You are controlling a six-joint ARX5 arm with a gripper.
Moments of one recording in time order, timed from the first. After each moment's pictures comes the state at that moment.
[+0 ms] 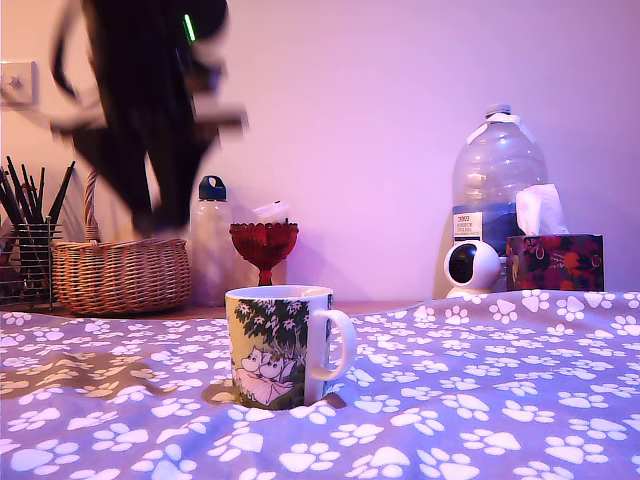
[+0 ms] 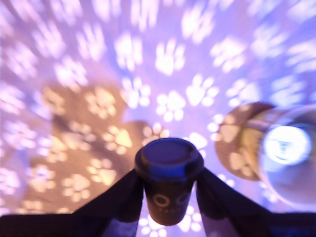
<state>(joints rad) -0.52 1.68 1.51 -1.03 -0.08 -0.16</state>
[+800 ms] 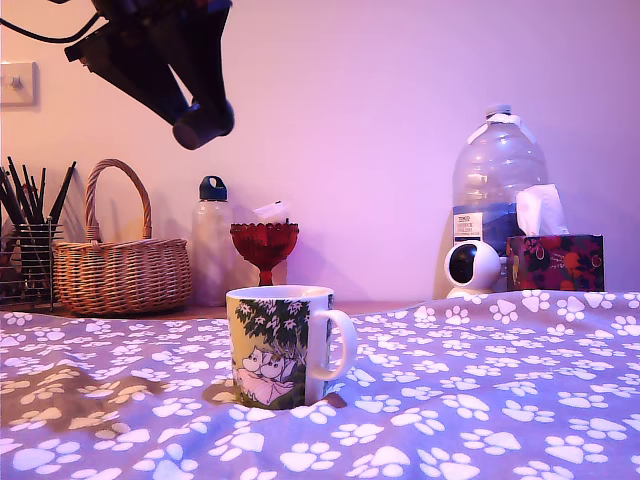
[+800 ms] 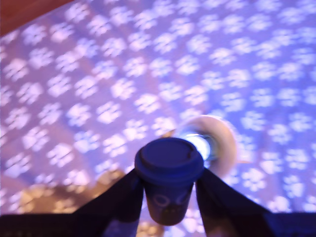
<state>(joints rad) -0.61 1.40 1.29 -0.79 0.10 -0.09</state>
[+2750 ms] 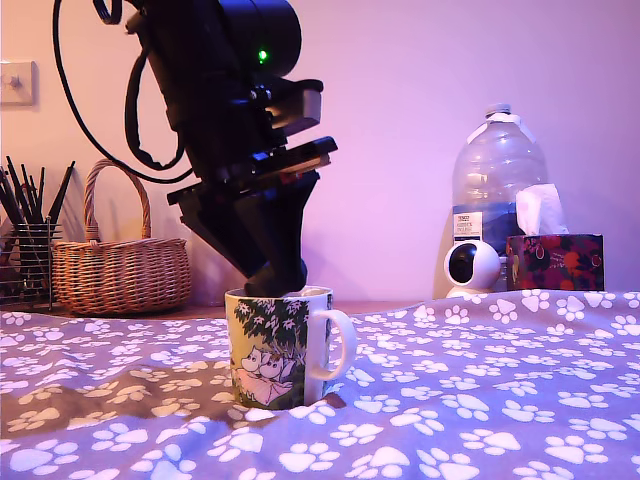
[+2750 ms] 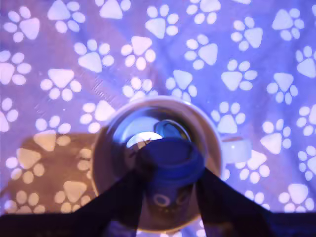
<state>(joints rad) -0.70 1.78 1.35 -0.75 0.10 0.00</state>
